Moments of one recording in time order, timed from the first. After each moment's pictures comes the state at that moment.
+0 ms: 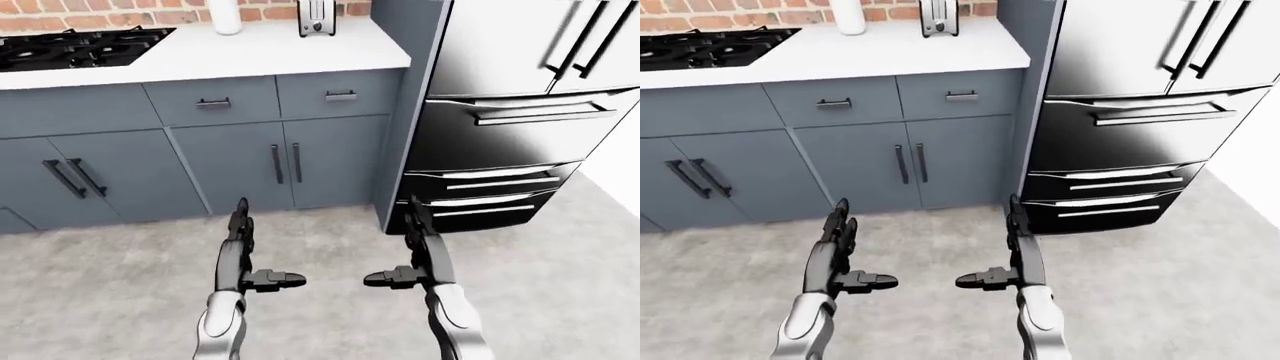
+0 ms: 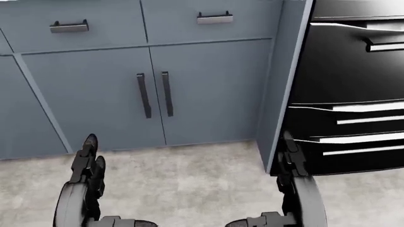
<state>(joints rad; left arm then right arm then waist) 0.01 0.02 0.04 0.04 -0.02 0.02 -0.04 0.01 -0.02 -0.03 0.03 0.00 0.02 0.06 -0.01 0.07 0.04</state>
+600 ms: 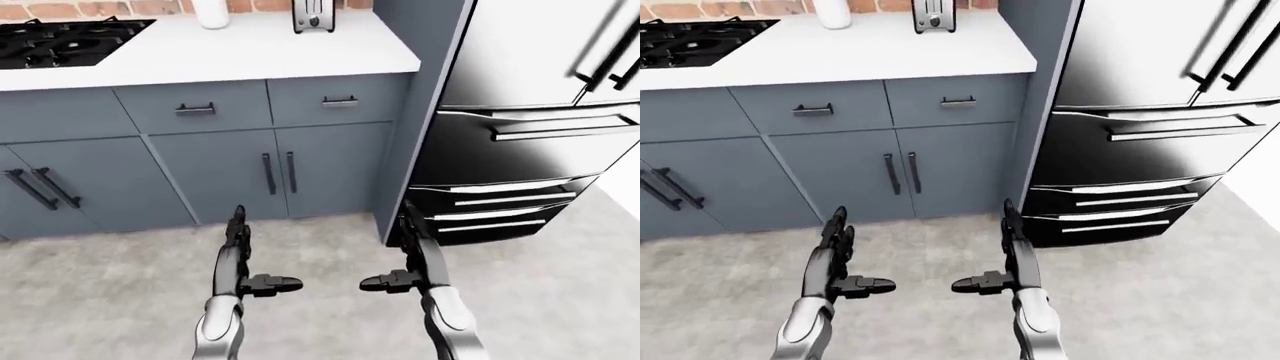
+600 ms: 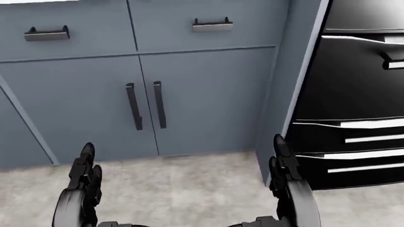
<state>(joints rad) 0.02 0.02 0.05 0.07 -0.02 0.04 -0.03 0.02 -0.01 -0.01 0.04 0.00 0.04 0.07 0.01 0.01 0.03</state>
